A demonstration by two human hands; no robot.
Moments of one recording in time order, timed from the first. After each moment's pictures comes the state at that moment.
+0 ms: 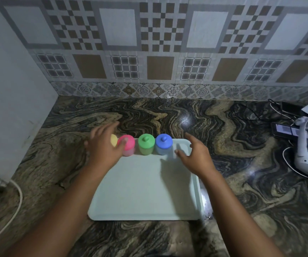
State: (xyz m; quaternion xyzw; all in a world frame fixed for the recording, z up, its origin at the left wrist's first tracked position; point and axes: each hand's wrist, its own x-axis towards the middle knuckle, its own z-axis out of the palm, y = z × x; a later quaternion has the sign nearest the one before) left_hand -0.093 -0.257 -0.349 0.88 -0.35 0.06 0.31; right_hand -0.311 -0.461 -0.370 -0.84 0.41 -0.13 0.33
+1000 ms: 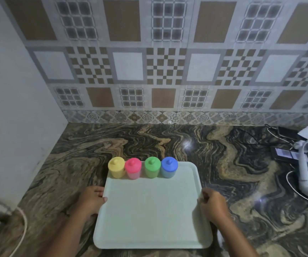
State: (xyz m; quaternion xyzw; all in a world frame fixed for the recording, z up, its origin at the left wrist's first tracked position) left_hand -0.060 -0.180 -0.423 0.85 -0.01 -0.33 0.42; right_hand -0.365 -0.446 -0.424 -0.79 0.53 -0.07 0.31
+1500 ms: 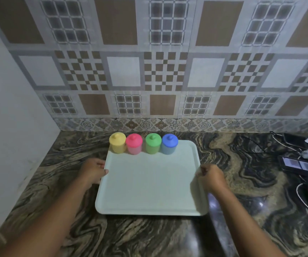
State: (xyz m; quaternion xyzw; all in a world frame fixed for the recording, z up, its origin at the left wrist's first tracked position) left_hand 0.028 -0.282 -0.371 0.85 -0.08 -0.29 0.43; right_hand -0.276 -0.536 -0.376 -0.79 0.52 -0.10 0.31
